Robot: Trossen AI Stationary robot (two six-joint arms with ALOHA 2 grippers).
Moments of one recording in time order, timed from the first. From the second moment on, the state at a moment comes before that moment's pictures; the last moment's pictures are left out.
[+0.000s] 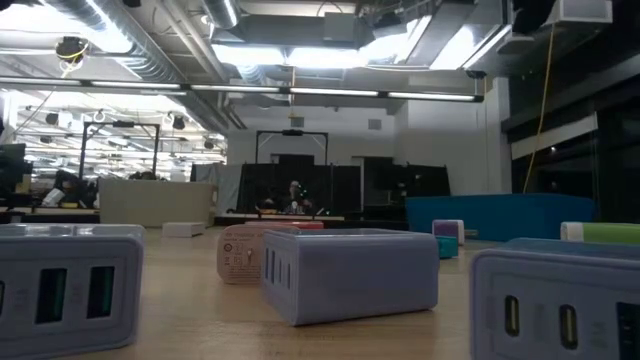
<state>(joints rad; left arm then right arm) -0.29 0.41 0.44 0.55 -0.55 -0.33 0.11 0.62 0.35 1.10 0.56 0.25</state>
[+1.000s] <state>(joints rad) -0.32 1.24 0.87 -0.41 0.13 -0.20 0.12 0.90 1.13 0.27 0.95 0.18</state>
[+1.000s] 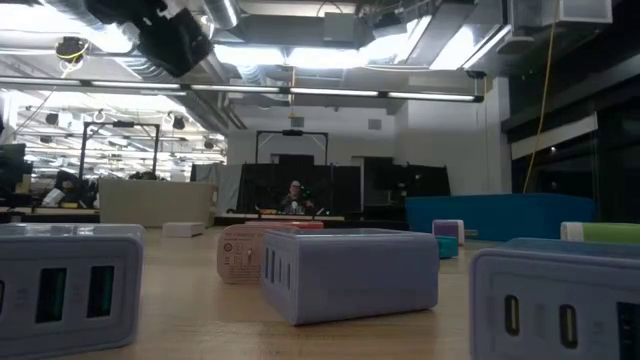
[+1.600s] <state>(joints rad) -0.53 1.83 1.32 -0.59 0.04 -0.06 0.20 0.92 1.18 0.19 0.76 0.15</state>
